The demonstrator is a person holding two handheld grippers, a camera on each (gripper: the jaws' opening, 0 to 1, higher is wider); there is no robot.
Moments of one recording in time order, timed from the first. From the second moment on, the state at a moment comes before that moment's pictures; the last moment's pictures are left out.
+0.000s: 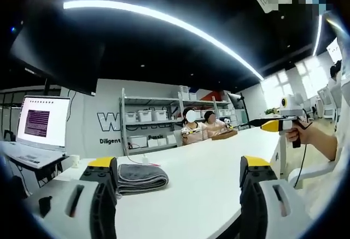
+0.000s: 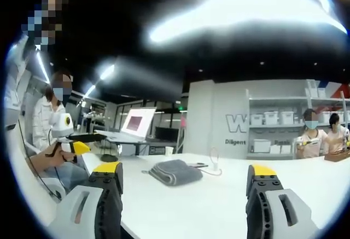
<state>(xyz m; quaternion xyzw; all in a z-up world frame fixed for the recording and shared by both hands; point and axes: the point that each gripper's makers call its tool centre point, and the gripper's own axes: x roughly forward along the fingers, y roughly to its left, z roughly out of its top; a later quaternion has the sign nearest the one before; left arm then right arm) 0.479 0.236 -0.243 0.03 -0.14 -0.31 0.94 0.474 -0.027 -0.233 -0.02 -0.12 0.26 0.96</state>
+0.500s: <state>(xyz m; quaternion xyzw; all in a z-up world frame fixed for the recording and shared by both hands) 0.495 0.213 -0.240 0.03 -0.12 -0.33 0.93 0.474 -0.024 -0.236 -0.02 -0.11 0.27 0.96</state>
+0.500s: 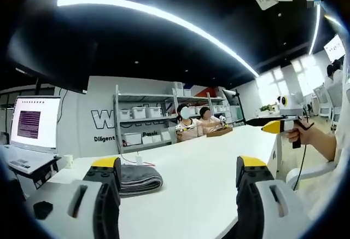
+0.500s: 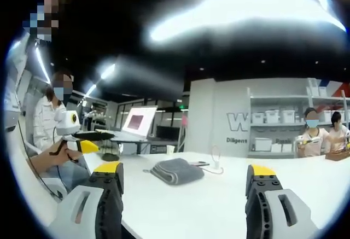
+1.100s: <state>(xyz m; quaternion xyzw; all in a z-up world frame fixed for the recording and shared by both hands) 0.552 0.179 -0.221 0.08 -0.13 -0.34 0.93 0.474 -0.026 -0.233 -0.02 -0.12 0.27 0.96</state>
